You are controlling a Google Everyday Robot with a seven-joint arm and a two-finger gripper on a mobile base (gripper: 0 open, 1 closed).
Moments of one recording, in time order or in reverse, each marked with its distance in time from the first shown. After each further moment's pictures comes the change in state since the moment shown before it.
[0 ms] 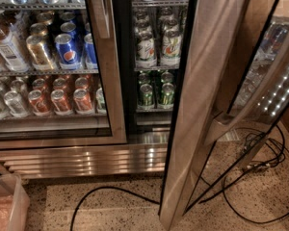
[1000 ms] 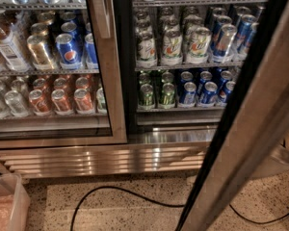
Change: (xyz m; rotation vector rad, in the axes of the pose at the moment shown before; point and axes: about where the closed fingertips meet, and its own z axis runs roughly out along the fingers) arm -0.014 0.017 -0.103 0.144 -0.055 0.072
